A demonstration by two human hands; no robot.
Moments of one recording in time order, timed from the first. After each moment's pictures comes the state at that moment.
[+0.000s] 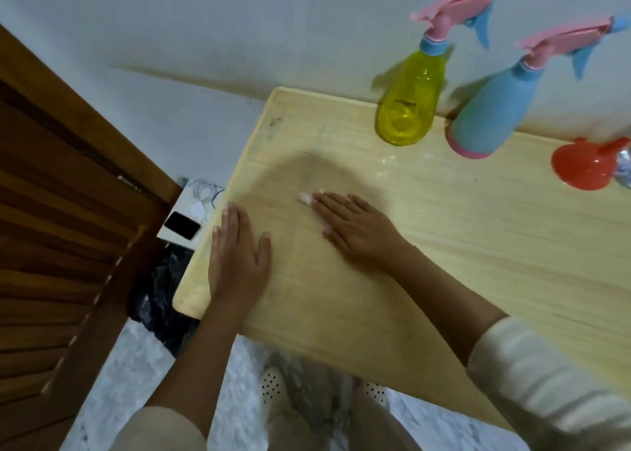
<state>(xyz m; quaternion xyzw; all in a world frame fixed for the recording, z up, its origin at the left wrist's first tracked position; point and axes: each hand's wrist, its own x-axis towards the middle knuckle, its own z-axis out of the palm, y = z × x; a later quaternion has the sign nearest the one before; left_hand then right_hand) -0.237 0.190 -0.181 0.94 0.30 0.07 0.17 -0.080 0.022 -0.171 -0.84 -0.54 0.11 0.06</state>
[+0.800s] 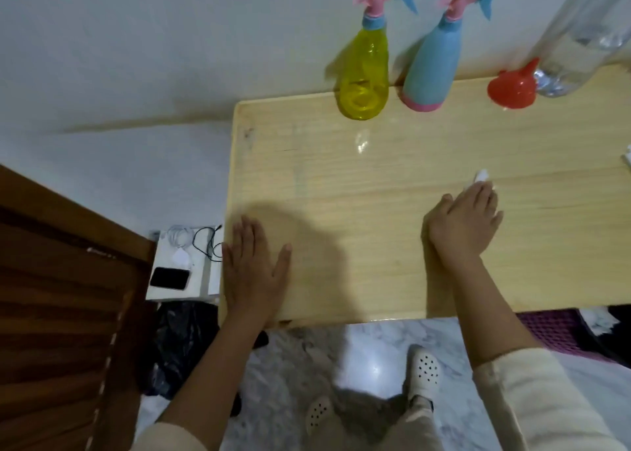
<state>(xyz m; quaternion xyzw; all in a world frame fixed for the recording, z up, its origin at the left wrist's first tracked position) -0.257 0.226 -0.181 0.97 0.15 0.00 0.17 -0.151 -0.051 -0.171 -0.95 0.23 -0.03 0.20</state>
